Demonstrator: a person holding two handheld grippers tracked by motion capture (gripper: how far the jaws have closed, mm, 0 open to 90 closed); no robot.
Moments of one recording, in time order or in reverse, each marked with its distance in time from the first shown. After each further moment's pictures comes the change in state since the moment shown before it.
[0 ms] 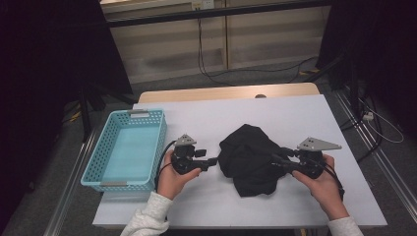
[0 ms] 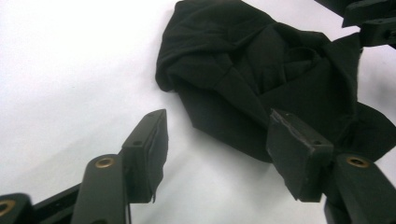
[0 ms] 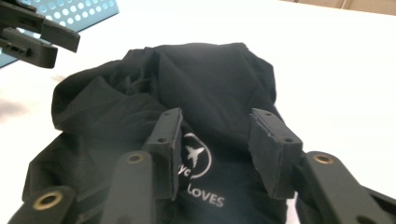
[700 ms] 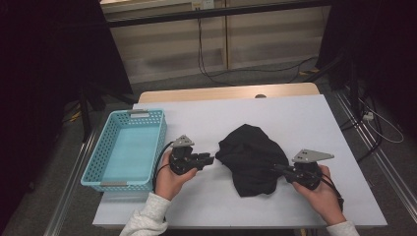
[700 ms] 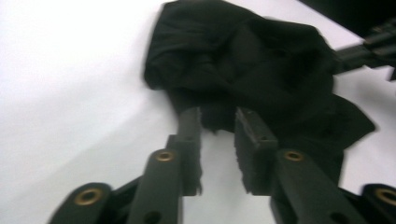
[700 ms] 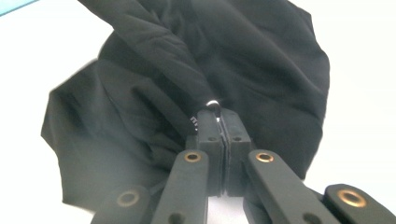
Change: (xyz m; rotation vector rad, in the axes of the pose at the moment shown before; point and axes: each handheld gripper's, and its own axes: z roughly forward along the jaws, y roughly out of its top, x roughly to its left) left arm -0.001 -0.001 -0.009 -0.008 -0.029 0.007; right arm 0.008 -0.030 0.001 0.132 0.061 -0.032
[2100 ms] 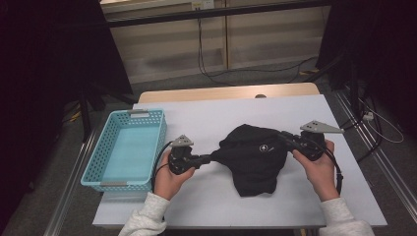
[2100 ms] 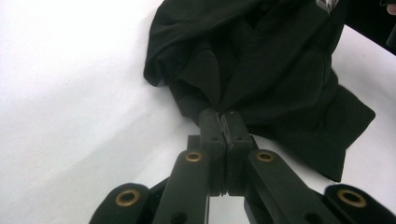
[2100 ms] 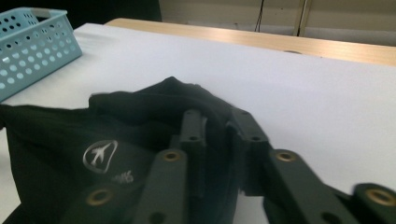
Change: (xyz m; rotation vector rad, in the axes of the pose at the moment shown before) left arm -0.001 0.001 -0.002 0.021 -0.020 0.008; right arm -0.029 0.061 0.000 -0.196 -0.162 0.117
